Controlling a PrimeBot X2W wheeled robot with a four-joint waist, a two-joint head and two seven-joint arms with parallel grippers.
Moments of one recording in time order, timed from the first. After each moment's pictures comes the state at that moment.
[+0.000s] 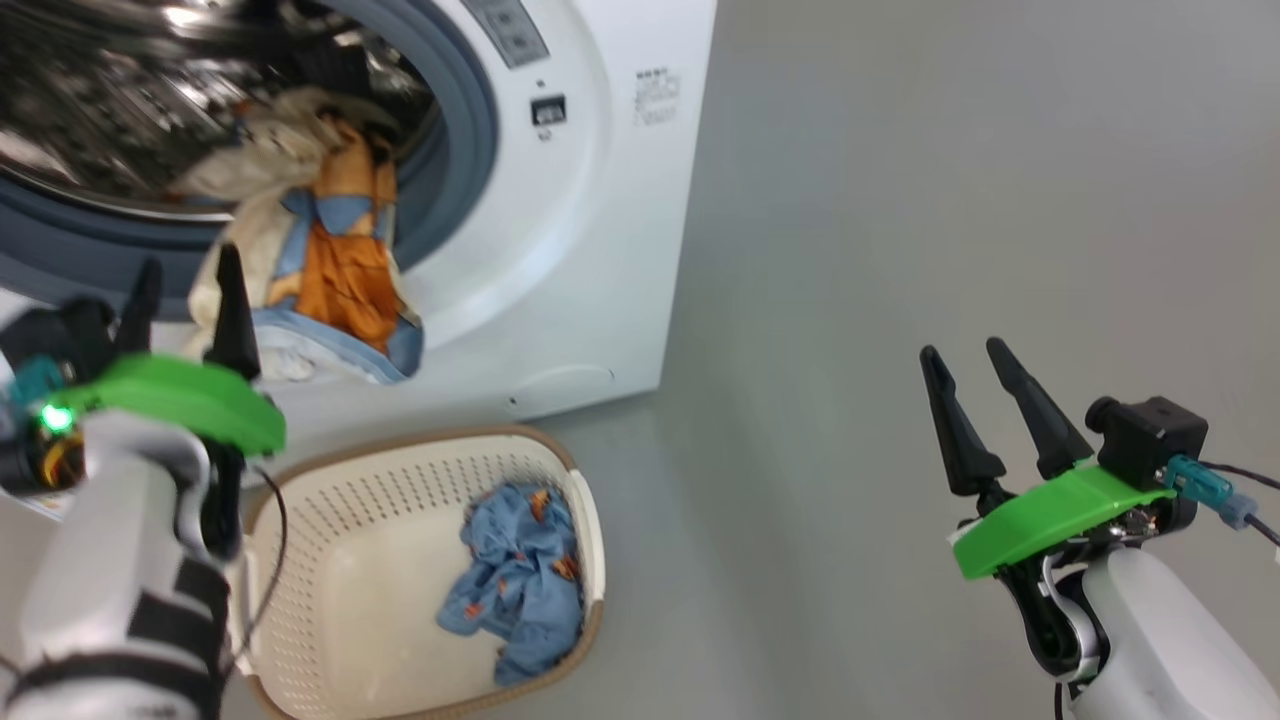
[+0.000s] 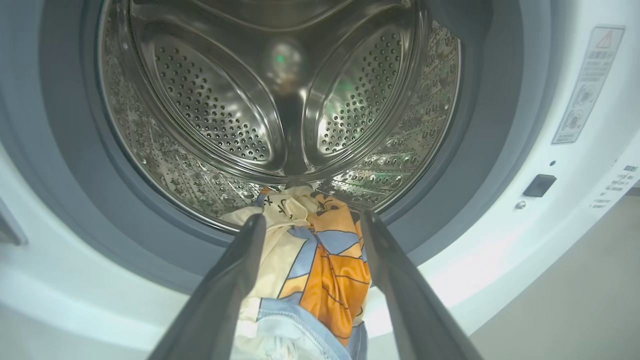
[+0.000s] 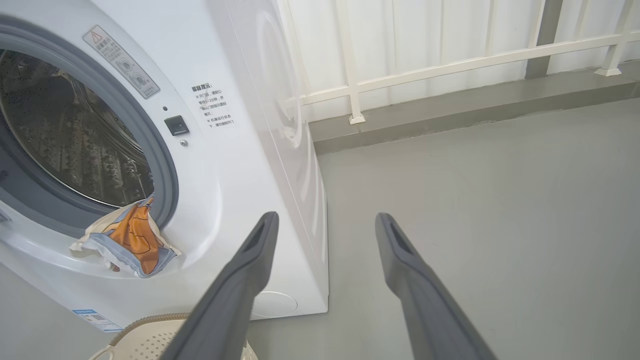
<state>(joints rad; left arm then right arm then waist) -0.83 0.23 -0.17 0.97 -0.51 -0.10 -0.26 -0.36 -0.19 0.26 0.42 0.55 0.13 -0.25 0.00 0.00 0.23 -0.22</state>
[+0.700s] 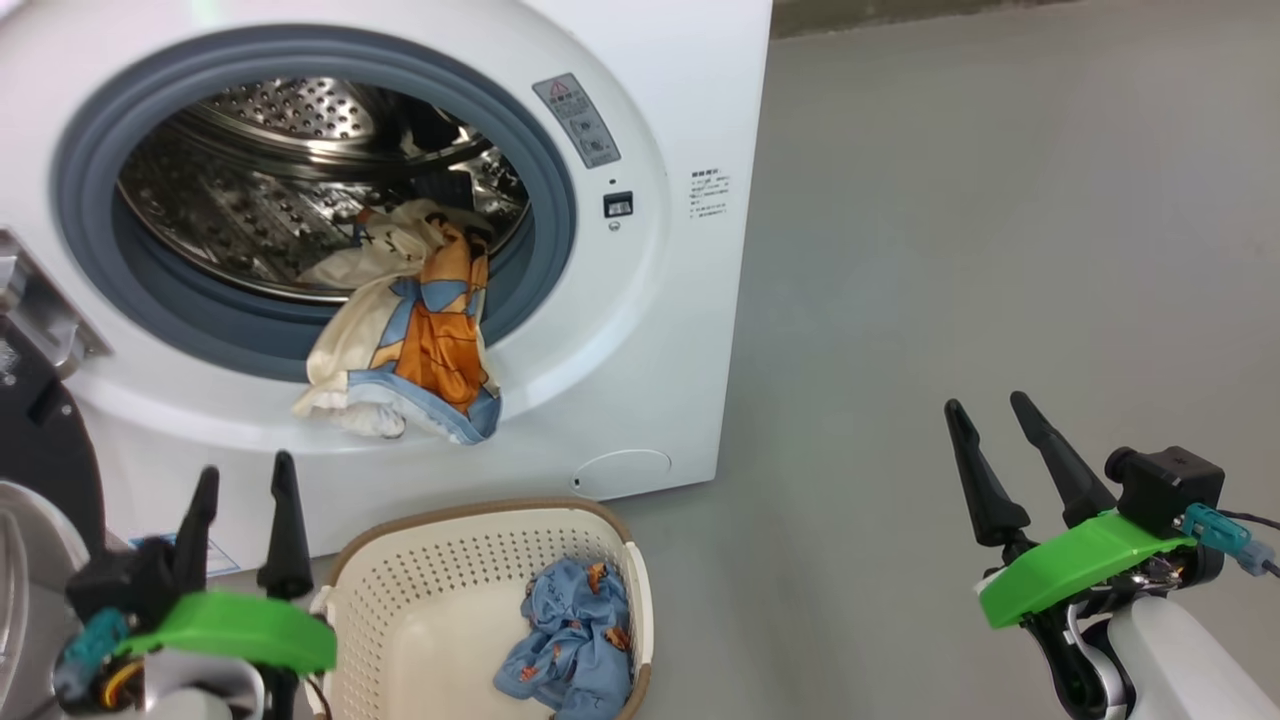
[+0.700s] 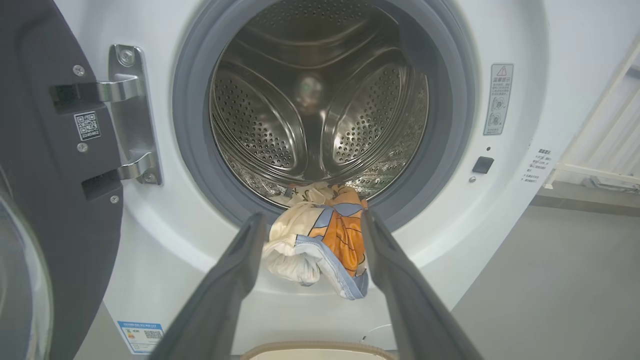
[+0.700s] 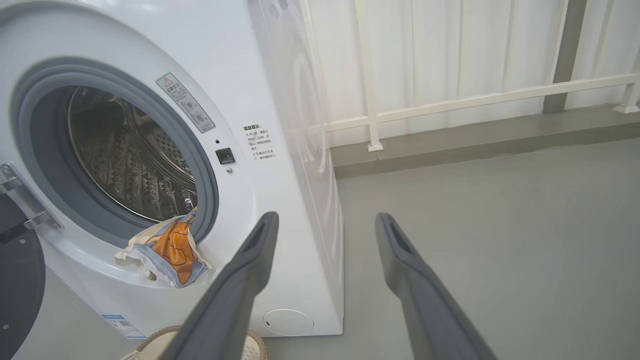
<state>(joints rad) -0.31 0.19 -0.11 0.51 -0.48 -0.04 -0.26 -0.27 -0.23 0.25 0.41 0.55 0.13 -0.25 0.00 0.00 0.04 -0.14</state>
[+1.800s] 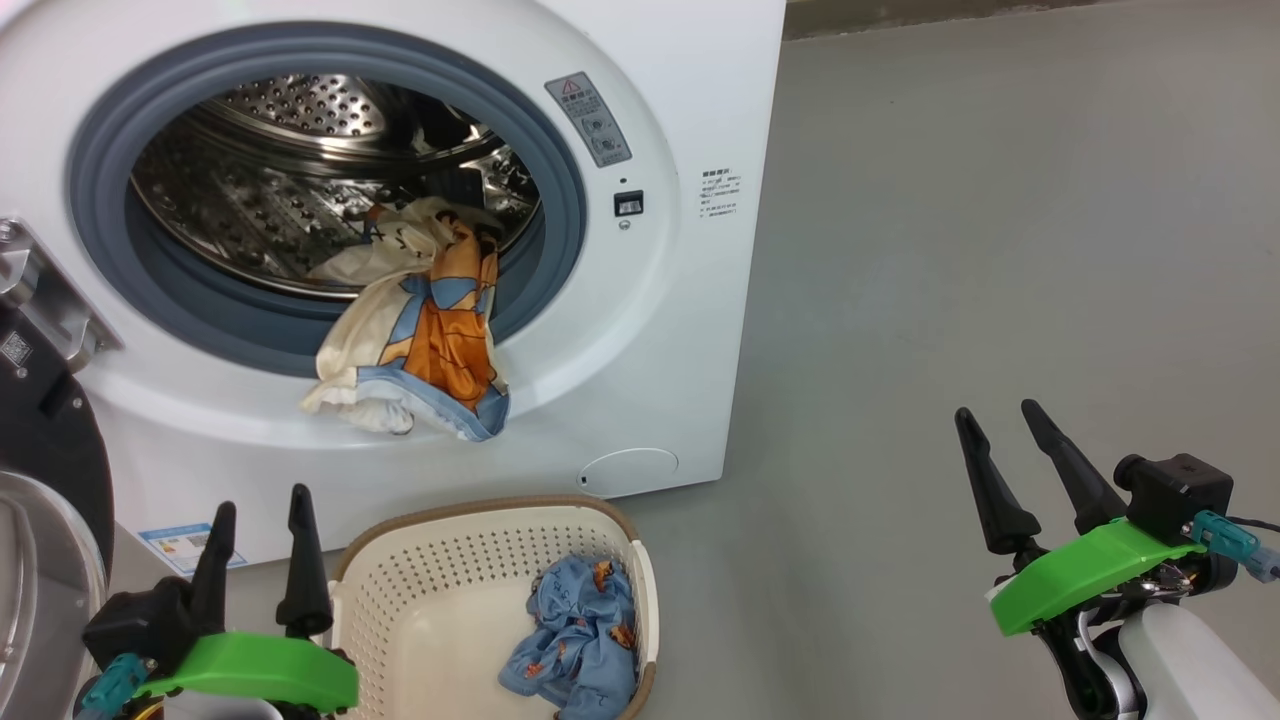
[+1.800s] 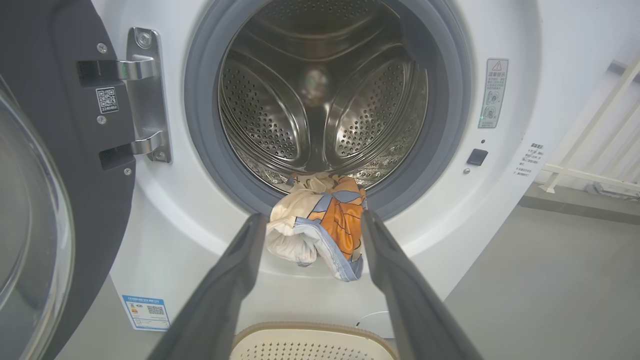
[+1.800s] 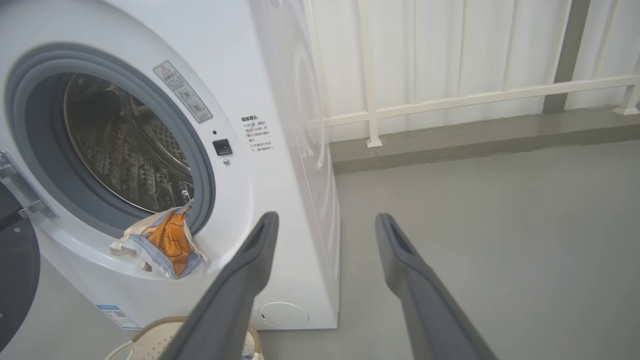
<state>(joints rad) -0.18 0.17 -0.13 0.36 -0.50 0.02 -0.24 -0.25 -0.25 0.25 0.41 0.54 0.13 -0.25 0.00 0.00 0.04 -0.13</state>
